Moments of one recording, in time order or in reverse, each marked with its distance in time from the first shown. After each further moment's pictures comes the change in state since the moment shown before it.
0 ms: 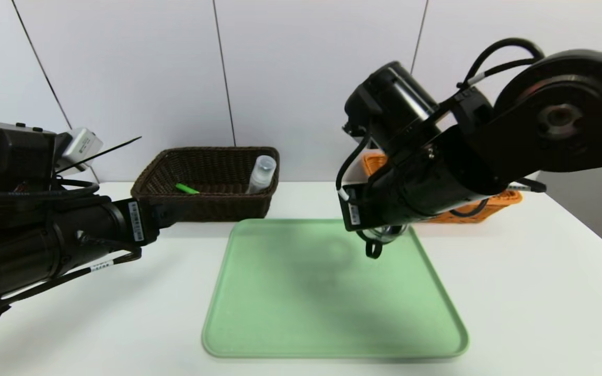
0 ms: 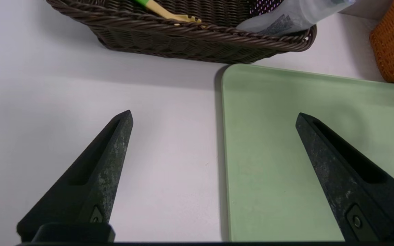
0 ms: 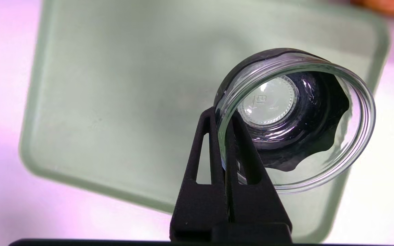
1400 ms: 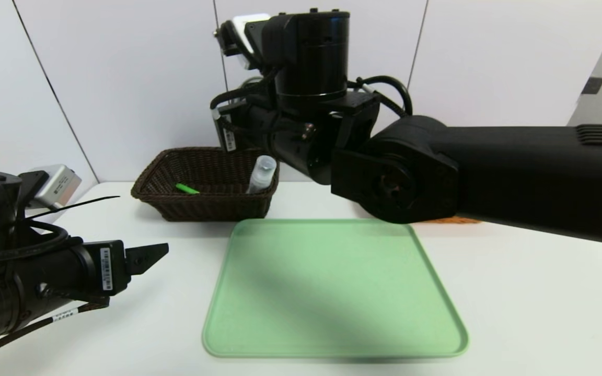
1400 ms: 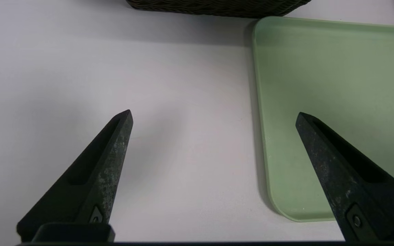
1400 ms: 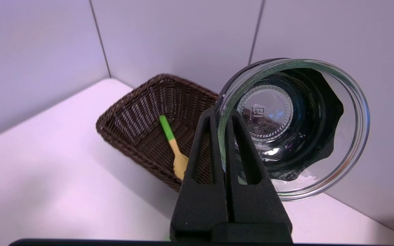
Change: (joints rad) left arm -0.003 -0.117 0.131 0.056 0.027 0.064; right arm 0.125 0.250 -0.182 -0.950 -0.024 -0.516
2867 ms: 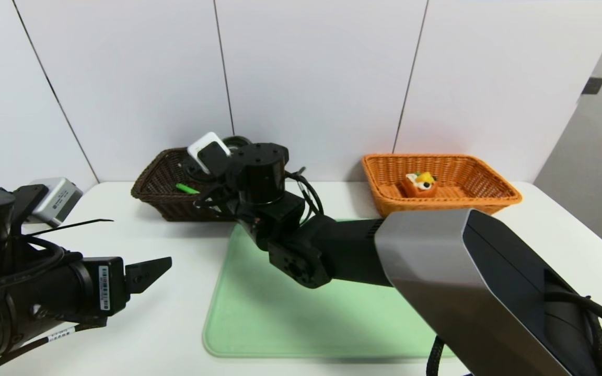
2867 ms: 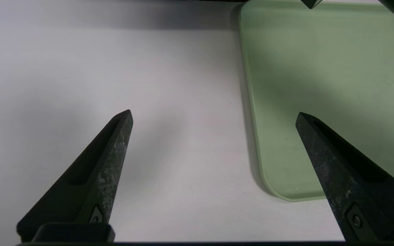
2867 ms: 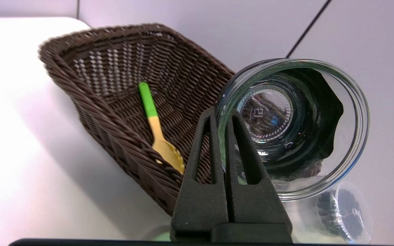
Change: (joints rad) left arm -0.053 -0.035 0.043 -0.003 -0.004 -0.001; right arm -0.008 0.336 -0.015 -0.378 0.002 -0.350
